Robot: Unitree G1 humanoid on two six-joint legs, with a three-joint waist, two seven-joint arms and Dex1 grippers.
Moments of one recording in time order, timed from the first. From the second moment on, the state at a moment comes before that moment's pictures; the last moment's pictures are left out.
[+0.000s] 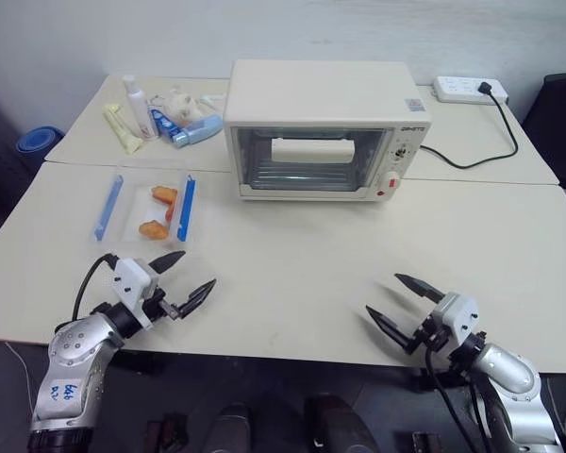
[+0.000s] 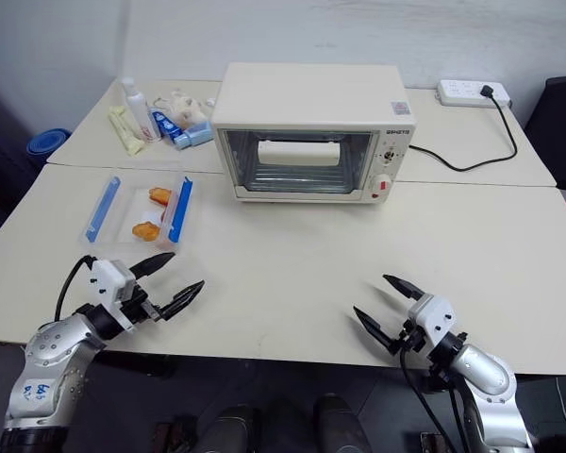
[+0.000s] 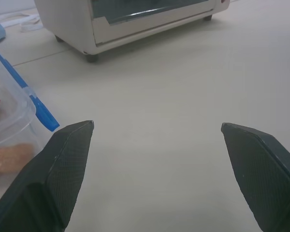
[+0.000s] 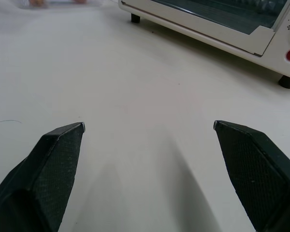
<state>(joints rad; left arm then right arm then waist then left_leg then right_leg) 0.02 0.51 0.23 -0.15 -0.36 0.06 -0.70 0.15 -0.47 -0.13 -0.06 0.32 -0.26 0.83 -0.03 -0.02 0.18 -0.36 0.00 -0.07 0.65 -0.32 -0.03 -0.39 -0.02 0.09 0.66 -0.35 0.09</state>
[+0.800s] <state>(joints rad) -0.24 0.67 0.33 -0.23 -0.83 0.49 -0.85 -0.65 -0.47 -0.06 0.15 0.41 0.23 0.79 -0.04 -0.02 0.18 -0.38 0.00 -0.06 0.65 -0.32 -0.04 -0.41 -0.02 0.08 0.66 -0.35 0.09</state>
